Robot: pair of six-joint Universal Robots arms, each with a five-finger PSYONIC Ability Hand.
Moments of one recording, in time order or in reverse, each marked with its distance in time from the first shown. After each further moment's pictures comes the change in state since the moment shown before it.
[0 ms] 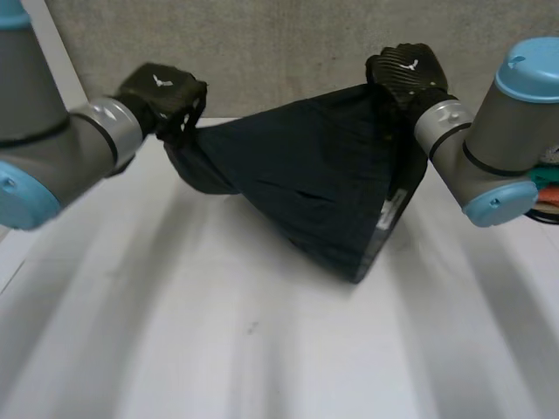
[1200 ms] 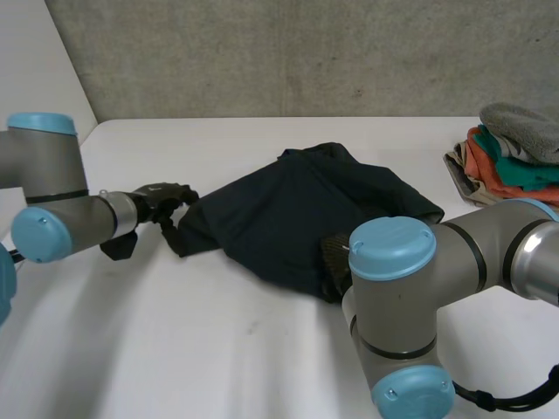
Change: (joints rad) left arm 0.187 -0.407 0.087 -0.142 0.152 -0.236; right arm 0.377 -0.081 0.587 0.069 0.505 0.292; left_hand -0.701 -0.763 -0.756 -0.761 -0.722; right_hand -0.135 -0.157 -0.186 -0.222 -0.210
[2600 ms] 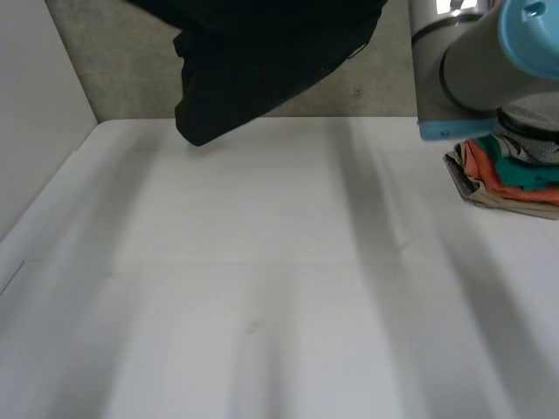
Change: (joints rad) left arm -0.037 0.393 0.392 0.467 -0.240 0.001; right arm -0.259 0.054 -0.810 -0.457 -0.292 -0.263; left_hand 0.714 0.765 0.760 0.766 0.714; right_hand 0.132 0.161 0.192 0.225 0.209
